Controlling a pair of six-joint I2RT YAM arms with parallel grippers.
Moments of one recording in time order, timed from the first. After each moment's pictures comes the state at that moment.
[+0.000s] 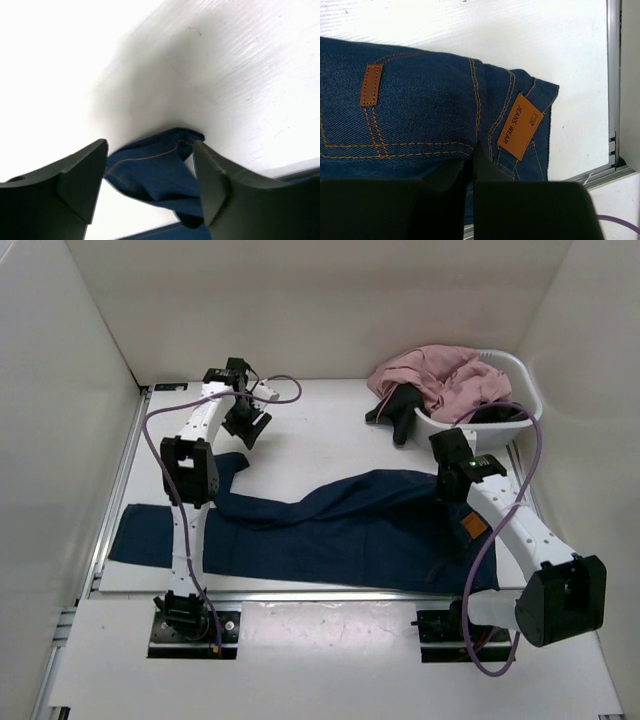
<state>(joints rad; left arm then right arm) -0.17 2.41 2.32 -1.21 0.06 0.59 0.32 1.24 1.02 -0.88 0.44 0.33</state>
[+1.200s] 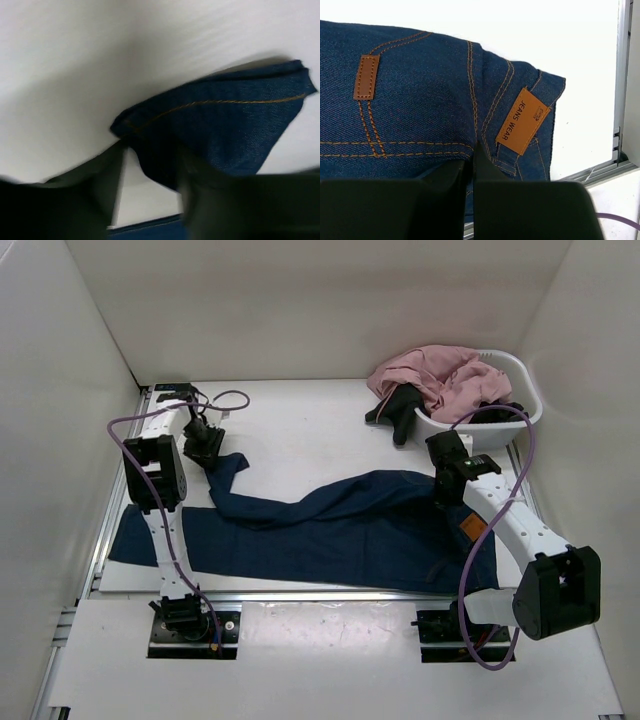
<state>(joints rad) 0.09 2.30 1.90 -1.00 0.13 0.44 0.32 1.29 1.00 -0.87 0.43 0.34</state>
